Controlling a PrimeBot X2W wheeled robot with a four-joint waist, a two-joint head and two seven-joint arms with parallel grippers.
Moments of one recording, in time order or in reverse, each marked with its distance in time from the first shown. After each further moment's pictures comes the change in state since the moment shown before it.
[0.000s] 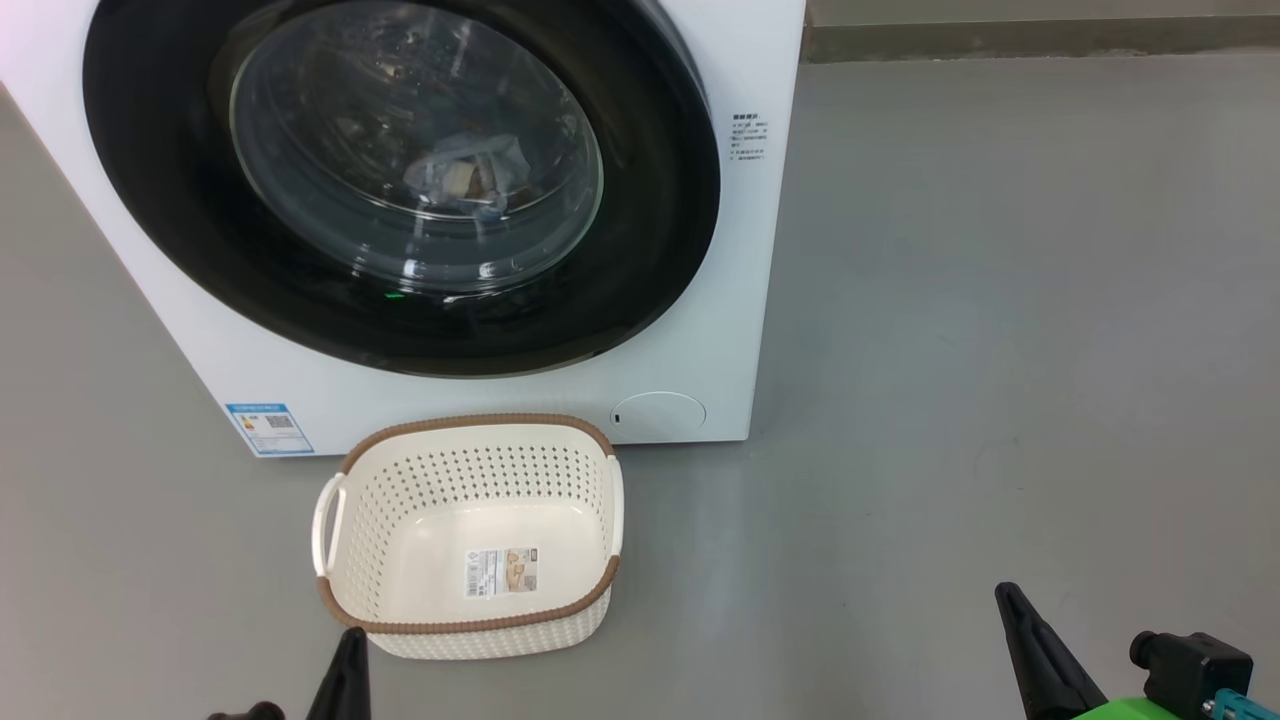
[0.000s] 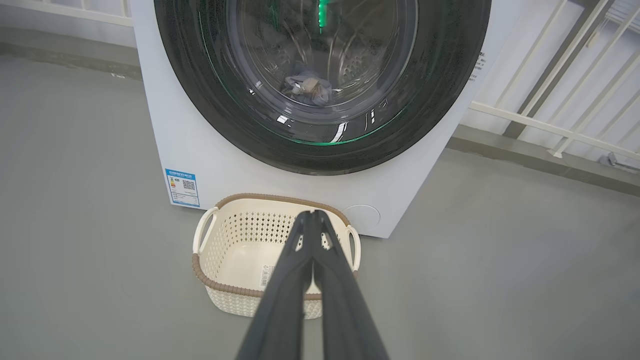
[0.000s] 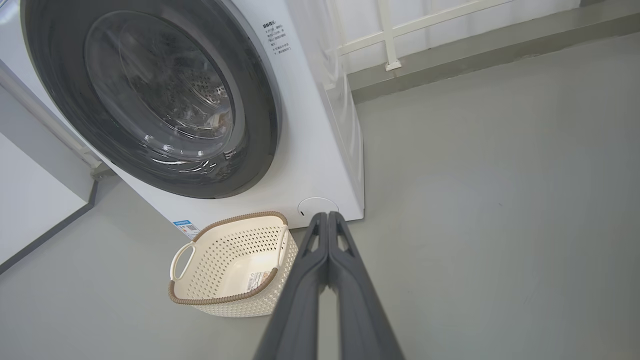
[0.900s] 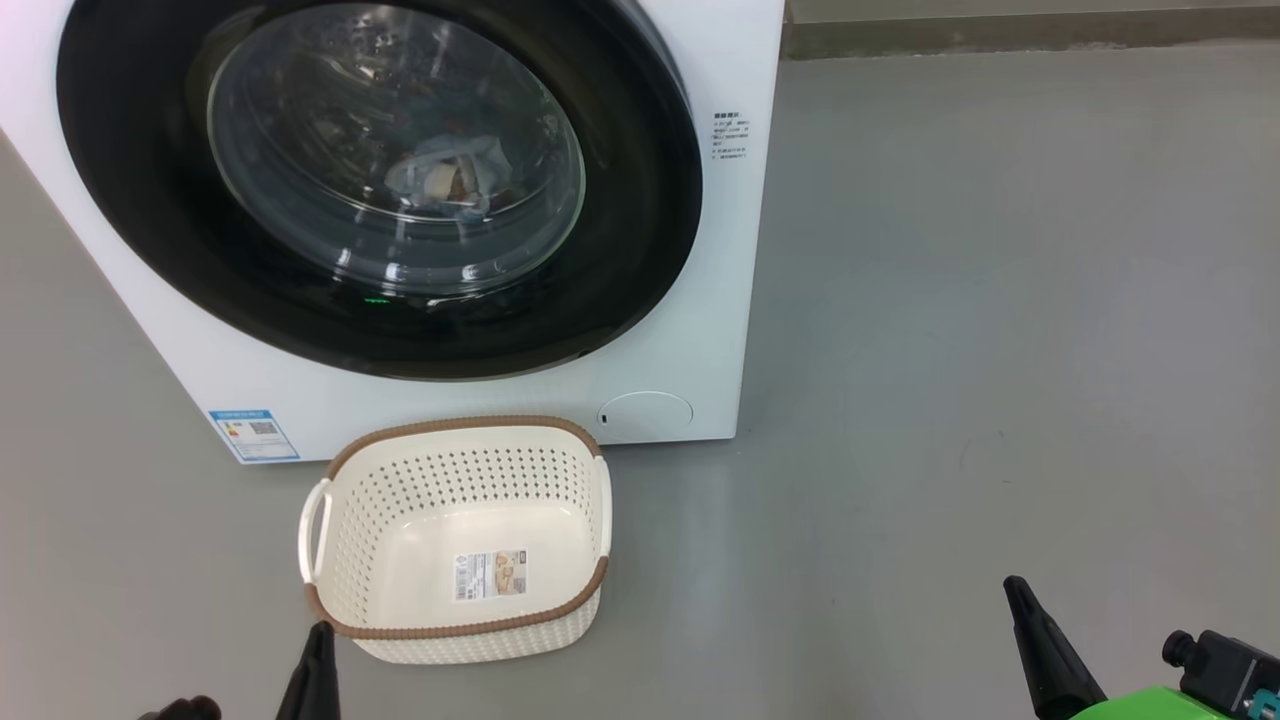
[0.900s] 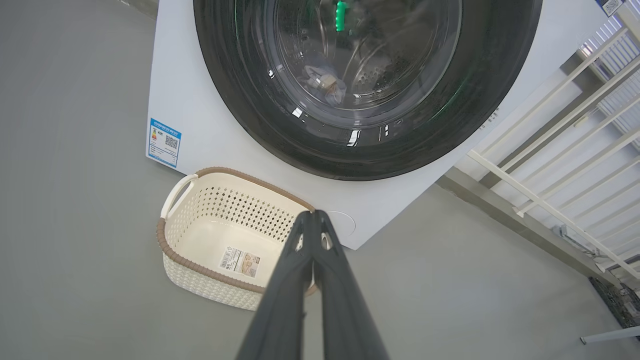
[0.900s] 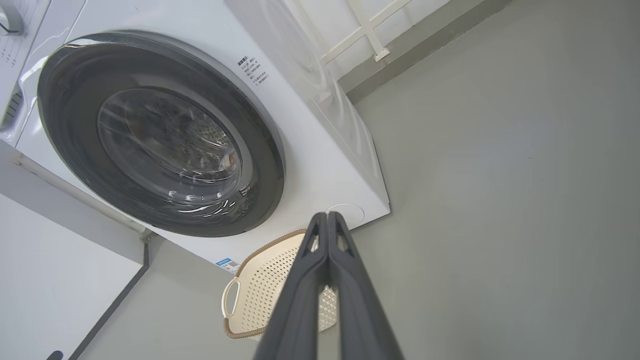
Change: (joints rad) left arm -0.028 0.000 0.051 0.016 -0.299 -0.027 0.064; right arm -0.030 -0.005 -0.003 0.054 0.300 0.000 0.019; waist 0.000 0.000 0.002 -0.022
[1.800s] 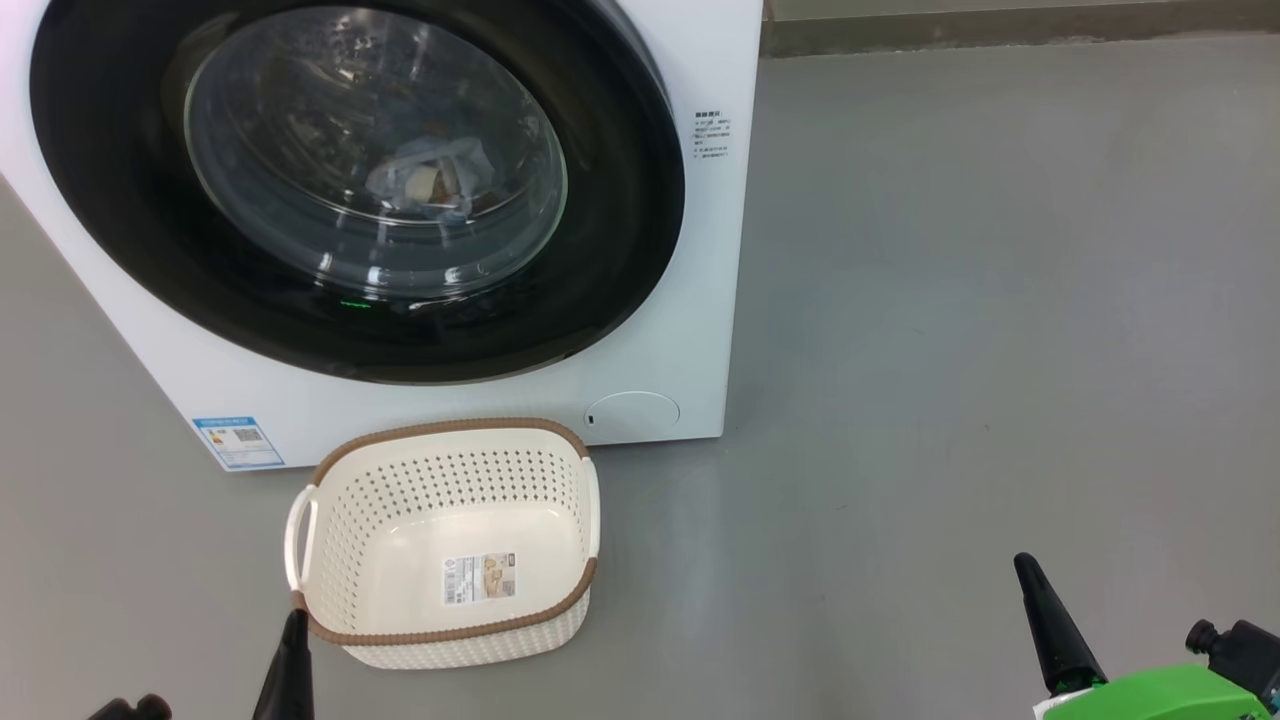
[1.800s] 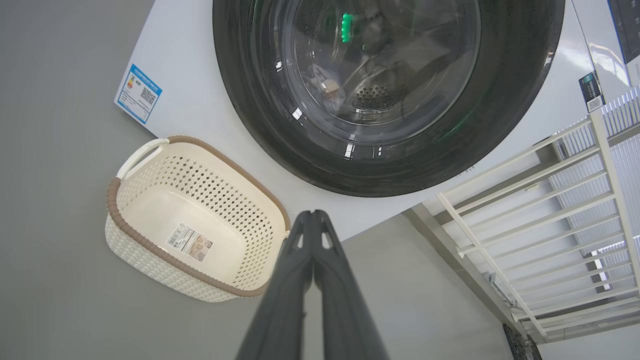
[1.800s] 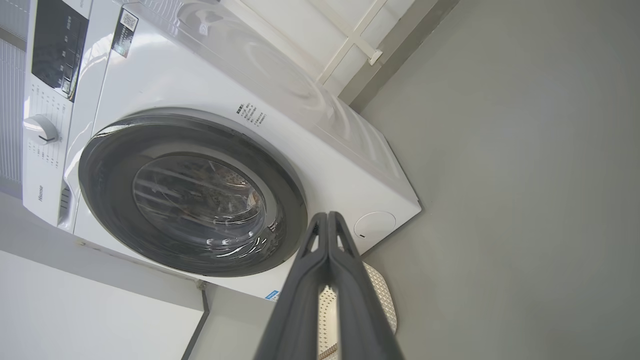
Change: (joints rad) left arm -0.029 -0.001 0.055 0.016 -0.291 -0.034 0.071; right arm -0.049 -0.007 -0.009 0.055 0.285 0.000 0.026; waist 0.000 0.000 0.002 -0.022
